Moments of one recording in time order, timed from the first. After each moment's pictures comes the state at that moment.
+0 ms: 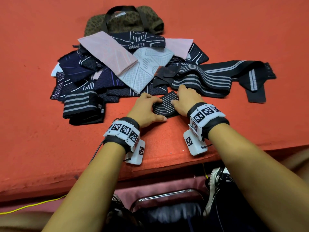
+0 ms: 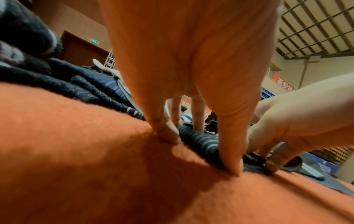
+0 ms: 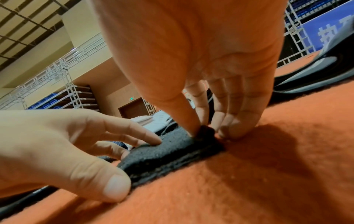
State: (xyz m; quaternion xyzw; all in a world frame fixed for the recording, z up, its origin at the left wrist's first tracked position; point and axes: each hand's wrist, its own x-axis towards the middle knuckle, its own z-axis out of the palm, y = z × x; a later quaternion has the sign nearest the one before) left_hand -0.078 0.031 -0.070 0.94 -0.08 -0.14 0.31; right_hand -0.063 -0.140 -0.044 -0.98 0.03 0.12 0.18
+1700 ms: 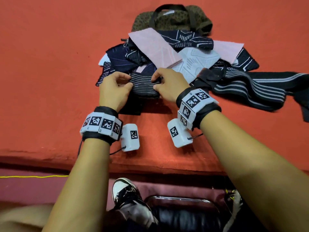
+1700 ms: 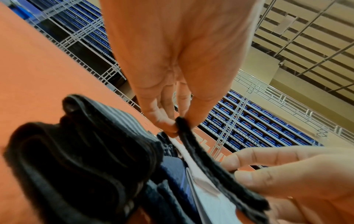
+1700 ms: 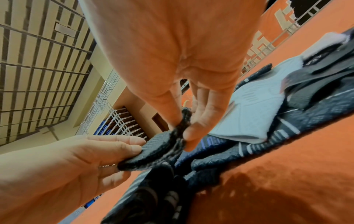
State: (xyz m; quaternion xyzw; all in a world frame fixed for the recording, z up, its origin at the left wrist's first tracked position) left_hand -0.097 0.187 -0.009 0.87 0.18 0.17 0.43; right_hand -0.039 0.008 -0.005 -0.90 -0.20 0.07 0.39
